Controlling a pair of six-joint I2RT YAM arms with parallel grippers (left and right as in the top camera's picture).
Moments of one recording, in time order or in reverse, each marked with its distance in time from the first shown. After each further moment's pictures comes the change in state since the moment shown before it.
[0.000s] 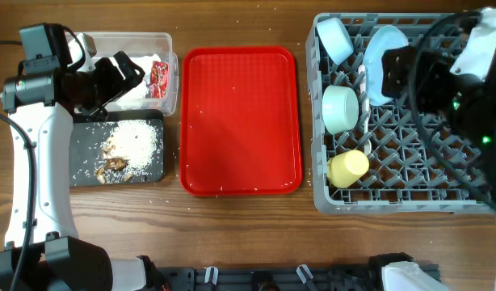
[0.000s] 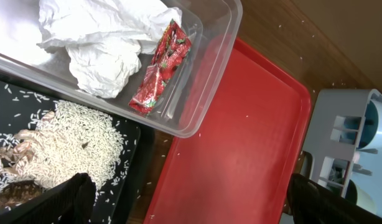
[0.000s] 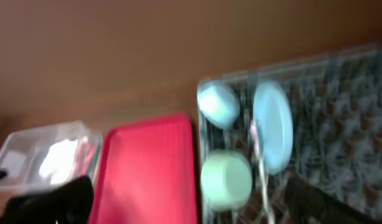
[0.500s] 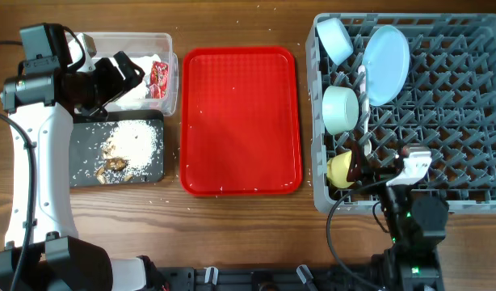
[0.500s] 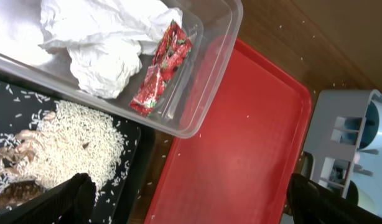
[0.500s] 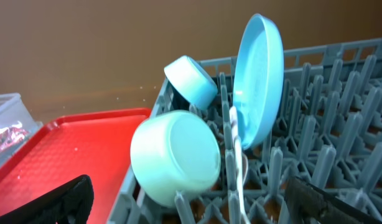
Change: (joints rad) left arm 0.000 0.000 0.000 0.002 -0.003 0.000; right arm -0.126 -0.977 -1.729 1.160 -0.088 -0.157
